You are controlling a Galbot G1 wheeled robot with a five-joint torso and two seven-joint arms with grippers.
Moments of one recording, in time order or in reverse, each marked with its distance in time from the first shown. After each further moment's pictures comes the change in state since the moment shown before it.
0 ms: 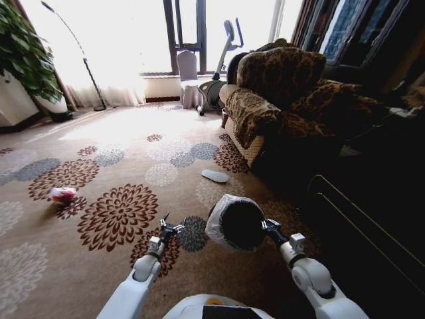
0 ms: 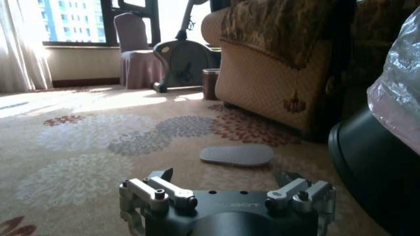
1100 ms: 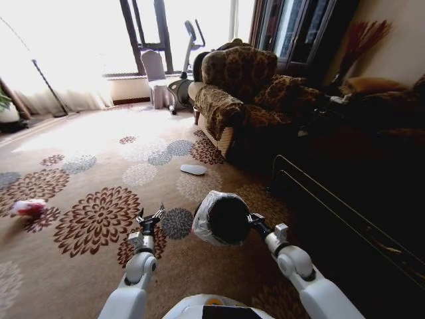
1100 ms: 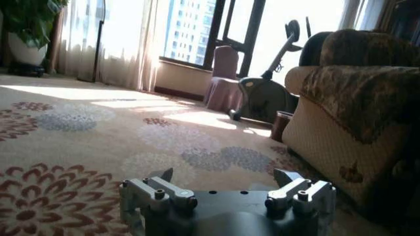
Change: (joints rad) left arm 0.123 -0.112 -0.205 -0.291 -0.176 0.085 -0.286; right arm 0.166 -0.012 -0.162 -0.069 0.059 -0.014 -0.015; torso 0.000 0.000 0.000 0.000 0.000
